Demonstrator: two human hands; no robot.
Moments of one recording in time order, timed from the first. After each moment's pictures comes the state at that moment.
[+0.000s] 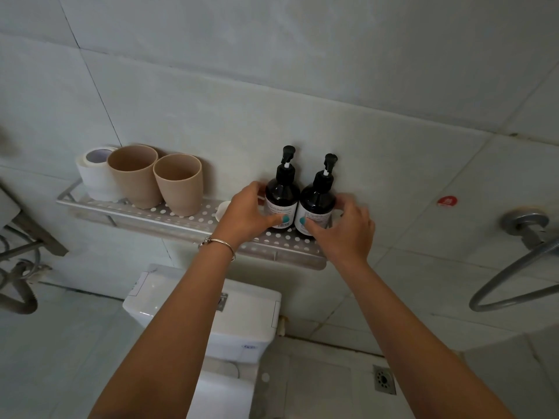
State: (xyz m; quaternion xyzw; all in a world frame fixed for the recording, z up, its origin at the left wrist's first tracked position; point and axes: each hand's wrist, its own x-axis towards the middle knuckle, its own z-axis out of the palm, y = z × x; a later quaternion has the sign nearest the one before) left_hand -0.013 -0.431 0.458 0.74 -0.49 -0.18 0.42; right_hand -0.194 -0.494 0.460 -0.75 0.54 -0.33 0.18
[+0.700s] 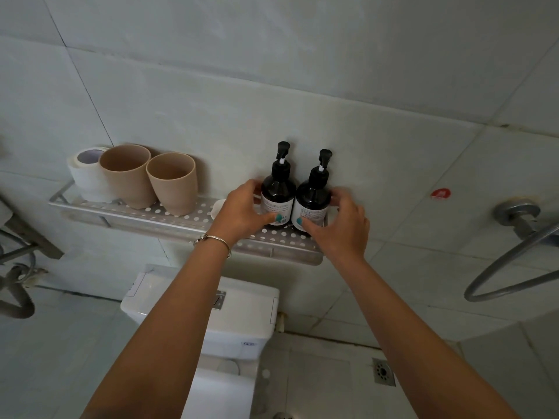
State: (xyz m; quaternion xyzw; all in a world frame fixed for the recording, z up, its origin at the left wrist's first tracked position) left_hand -0.011 -0.433 0.456 0.75 -0.52 -0.17 0.39; right_hand -0.197 -0.497 0.454 -0.76 0.53 -0.33 0.18
